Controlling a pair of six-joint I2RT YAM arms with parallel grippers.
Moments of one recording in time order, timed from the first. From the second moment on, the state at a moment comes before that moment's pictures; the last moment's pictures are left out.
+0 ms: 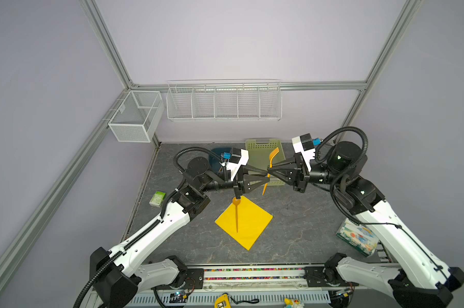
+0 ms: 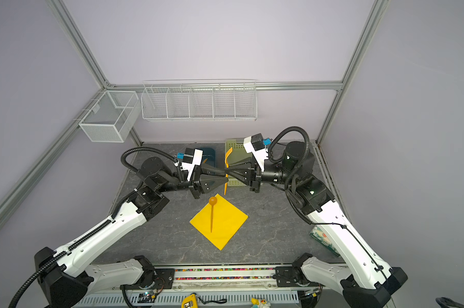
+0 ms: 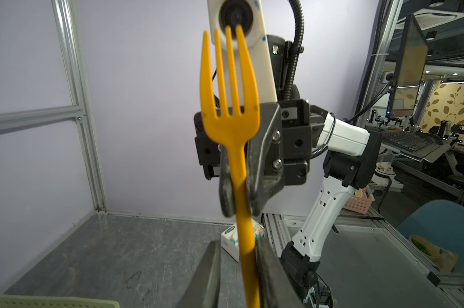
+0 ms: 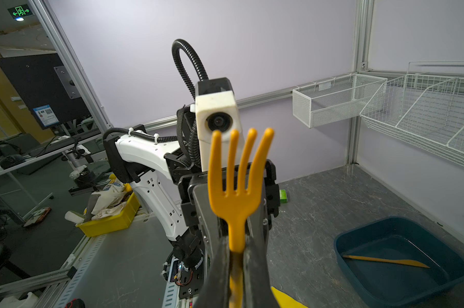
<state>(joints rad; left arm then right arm) -0.74 1.19 1.09 0.28 0.88 -0.19 0.58 1.11 1.34 -0.24 -0.91 0.19</state>
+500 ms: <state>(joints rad) -0.75 1.20 1.14 0.06 0.94 -0.09 0.58 1.11 1.36 -0.32 -0.91 0.16</state>
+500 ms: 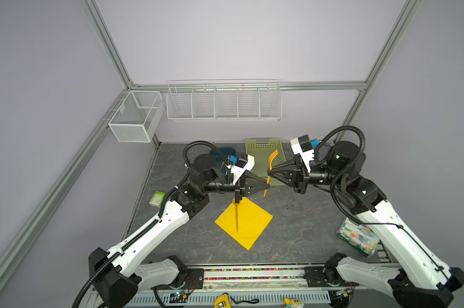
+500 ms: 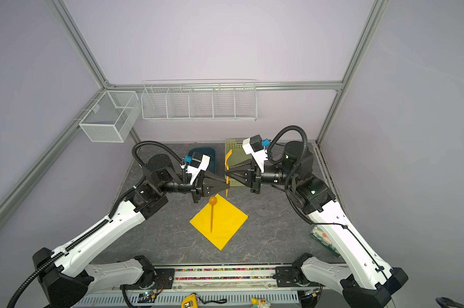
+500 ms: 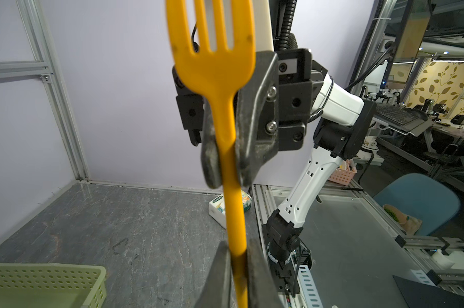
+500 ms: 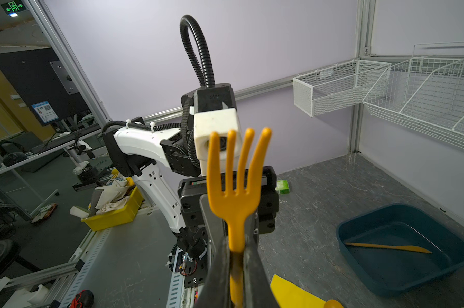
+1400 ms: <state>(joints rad) -0.75 1.24 1.14 0.31 0.94 -0.23 0.58 1.04 1.28 -0.19 -0.87 0.31</state>
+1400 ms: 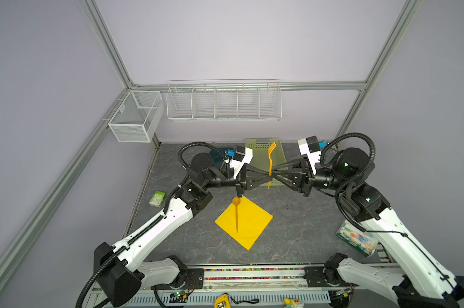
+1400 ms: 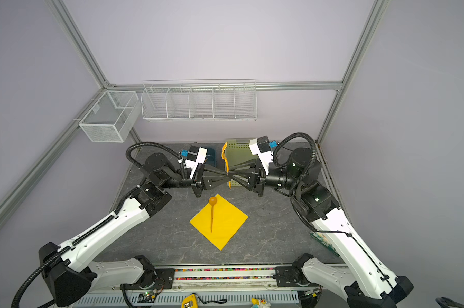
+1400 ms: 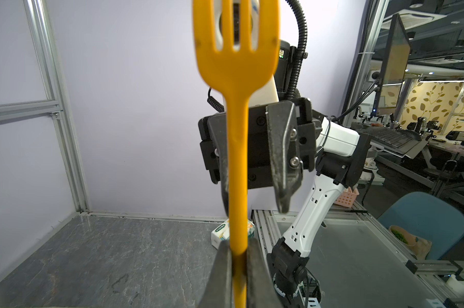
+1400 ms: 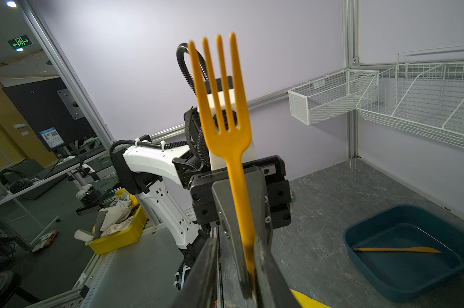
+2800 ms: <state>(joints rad) -0.75 1.25 1.14 0.34 0.94 -0.26 0.58 1.08 1.29 -0.14 -0.87 0.33</state>
